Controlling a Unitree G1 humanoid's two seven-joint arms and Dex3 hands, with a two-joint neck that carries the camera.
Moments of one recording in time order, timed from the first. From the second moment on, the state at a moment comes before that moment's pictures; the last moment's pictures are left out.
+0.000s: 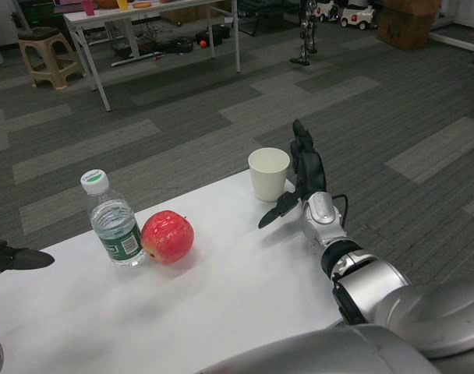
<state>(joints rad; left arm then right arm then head) -0.36 0.19 0.00 0.27 -0.64 -0.45 -0.04 -0.43 -0.33 -0.12 1.02 0.35 -0.64 -0.13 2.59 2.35</state>
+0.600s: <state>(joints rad) -0.36 0.17 -0.01 0.28 -0.64 -0.45 -0.04 -0.48 -0.33 0.01 1.15 0.35 -0.64 -0.13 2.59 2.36</state>
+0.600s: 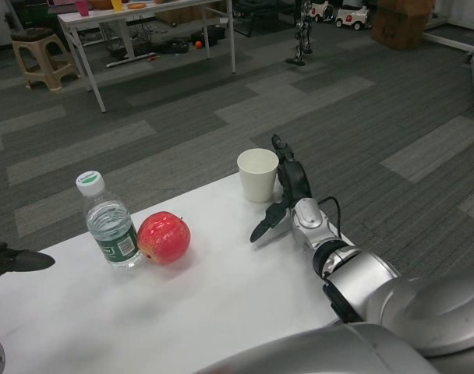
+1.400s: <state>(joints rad) -0.36 0.17 0.00 0.28 -0.64 -0.45 -0.05 -0.57 -0.33 0.03 1.29 0.35 -0.64 -0.18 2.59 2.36</state>
